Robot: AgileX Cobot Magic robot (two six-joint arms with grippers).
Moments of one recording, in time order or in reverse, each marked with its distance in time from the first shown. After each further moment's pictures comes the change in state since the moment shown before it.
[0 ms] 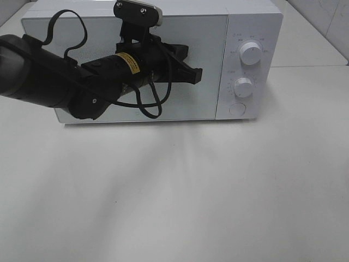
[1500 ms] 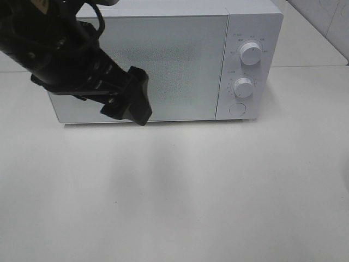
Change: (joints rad) left arm -0.069 -0.558 -0.028 -0.082 1.484 -0.012; right arm 0.000 0.000 0.000 0.000 0.000 0.000
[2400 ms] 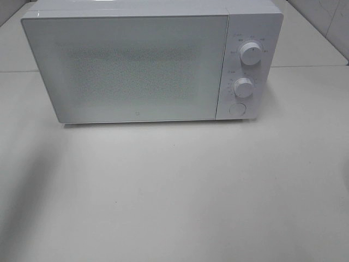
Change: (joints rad) left arm 0.617 -0.059 -0.001 0.065 0.381 0.052; right arm 0.000 0.000 0.000 0.000 0.000 0.000
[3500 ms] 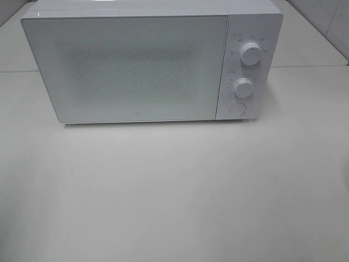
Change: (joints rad) left arm 0.148 -0.848 0.540 -0.041 -0.129 -0.014; right arm 0.000 0.000 0.000 0.000 0.000 0.000
